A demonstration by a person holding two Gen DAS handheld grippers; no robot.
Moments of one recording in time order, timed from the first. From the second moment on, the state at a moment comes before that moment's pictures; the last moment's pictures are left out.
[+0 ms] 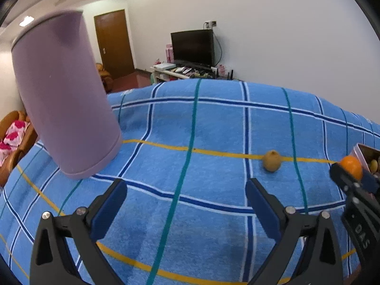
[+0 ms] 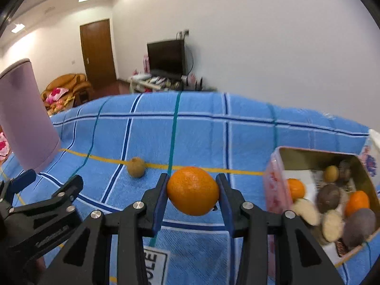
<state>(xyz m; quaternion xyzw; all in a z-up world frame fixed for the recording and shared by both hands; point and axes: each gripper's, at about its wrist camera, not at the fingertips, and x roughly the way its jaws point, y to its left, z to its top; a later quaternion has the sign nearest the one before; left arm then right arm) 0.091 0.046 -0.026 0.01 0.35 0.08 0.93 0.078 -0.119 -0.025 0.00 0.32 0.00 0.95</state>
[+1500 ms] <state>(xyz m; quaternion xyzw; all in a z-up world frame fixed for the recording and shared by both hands) 0.134 0.014 -0.018 -0.08 0.34 -0.06 0.94 0.047 -0.135 0.003 0.00 0.22 -0.04 0.98</state>
